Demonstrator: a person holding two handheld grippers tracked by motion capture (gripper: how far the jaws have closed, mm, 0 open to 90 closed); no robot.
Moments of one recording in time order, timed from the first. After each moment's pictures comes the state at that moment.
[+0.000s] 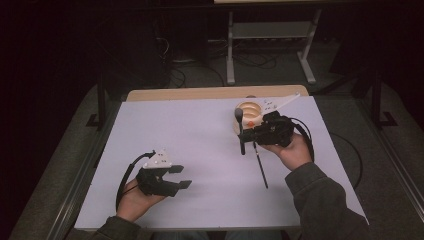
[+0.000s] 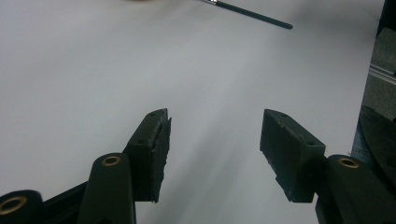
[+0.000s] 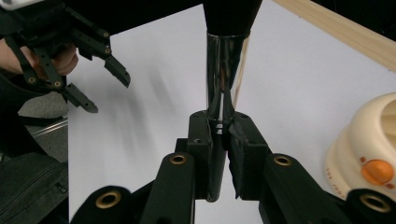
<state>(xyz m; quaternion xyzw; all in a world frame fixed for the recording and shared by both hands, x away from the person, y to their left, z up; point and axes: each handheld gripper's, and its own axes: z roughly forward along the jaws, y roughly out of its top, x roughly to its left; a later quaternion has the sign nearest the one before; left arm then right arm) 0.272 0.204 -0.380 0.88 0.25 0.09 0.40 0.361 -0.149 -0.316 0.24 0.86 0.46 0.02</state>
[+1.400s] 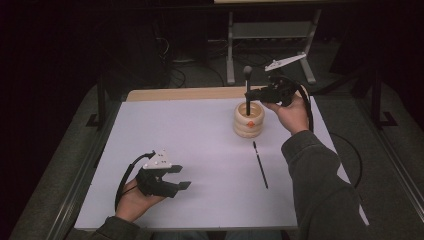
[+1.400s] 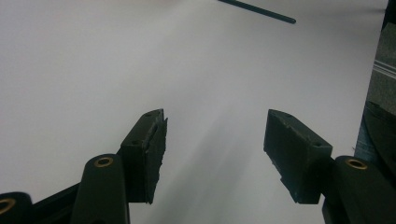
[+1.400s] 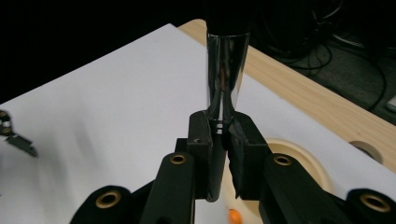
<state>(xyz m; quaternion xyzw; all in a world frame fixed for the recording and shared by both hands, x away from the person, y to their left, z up) 0.271 0.205 -0.381 0.88 0.25 0.09 0.39 0.448 -0.166 -0.277 0.33 0.82 0.46 0.08</state>
